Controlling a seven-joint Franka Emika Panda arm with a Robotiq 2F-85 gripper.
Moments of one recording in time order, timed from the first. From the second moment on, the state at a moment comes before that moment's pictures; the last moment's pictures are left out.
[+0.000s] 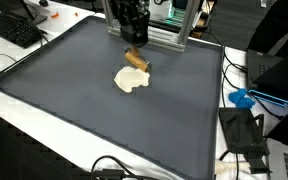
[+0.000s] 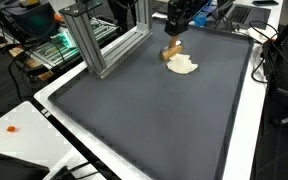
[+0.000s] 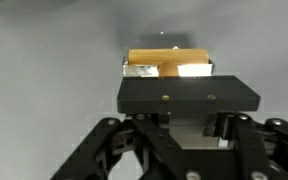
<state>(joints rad) 0.15 0.24 0.03 -1.91 -0.01 2.06 0.48</state>
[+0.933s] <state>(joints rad) 0.15 -0.02 0.08 -1.95 0.00 1.95 0.33</state>
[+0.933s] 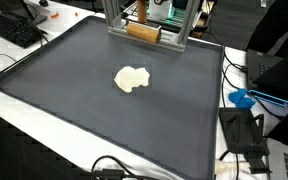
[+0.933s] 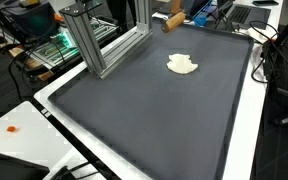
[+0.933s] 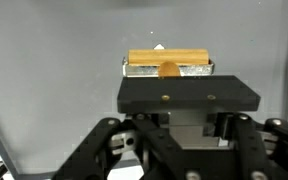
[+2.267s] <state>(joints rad) 0.20 -0.52 0.16 -2.42 0.09 1.95 0.15</state>
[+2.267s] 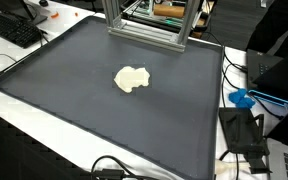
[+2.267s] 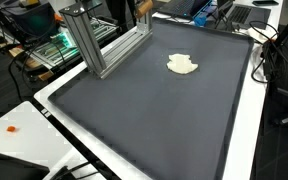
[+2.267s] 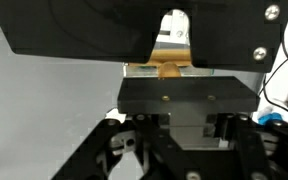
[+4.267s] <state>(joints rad) 0.19 -0.72 0.20 -2.63 0.14 2.03 0.26</state>
